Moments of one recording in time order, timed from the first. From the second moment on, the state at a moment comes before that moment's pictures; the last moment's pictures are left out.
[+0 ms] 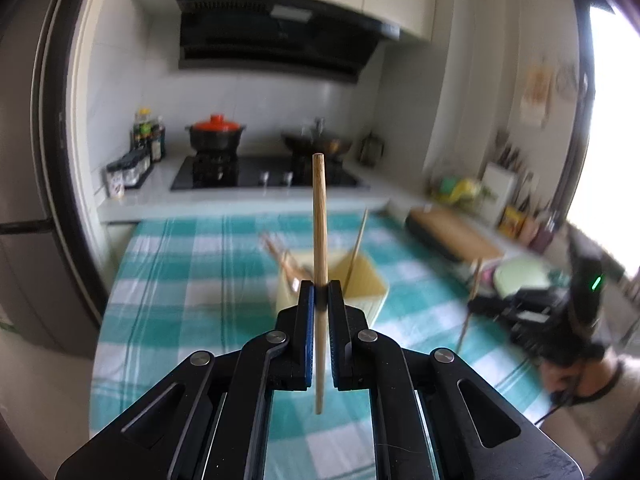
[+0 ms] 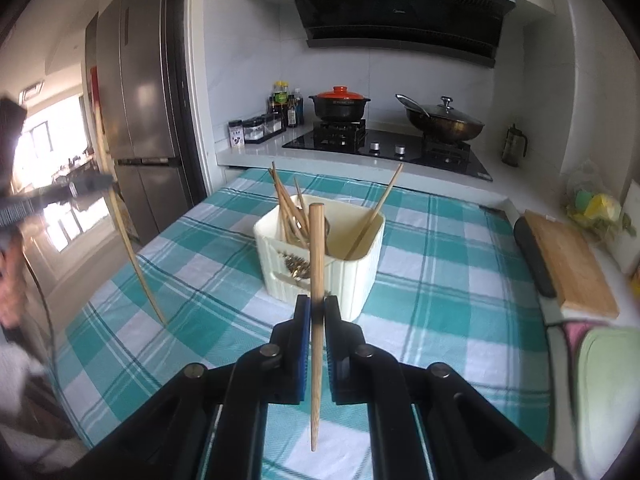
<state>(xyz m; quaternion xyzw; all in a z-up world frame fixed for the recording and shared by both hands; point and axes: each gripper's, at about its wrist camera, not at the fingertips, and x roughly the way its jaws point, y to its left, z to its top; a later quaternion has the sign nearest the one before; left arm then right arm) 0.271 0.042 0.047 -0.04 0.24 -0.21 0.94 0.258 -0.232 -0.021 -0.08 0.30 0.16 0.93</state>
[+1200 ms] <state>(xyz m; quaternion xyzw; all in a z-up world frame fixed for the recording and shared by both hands) 0.427 -0.020 -0.050 0.05 0.27 -0.04 0.96 0.448 -0.229 -0.054 0.01 0.29 0.14 0.95</state>
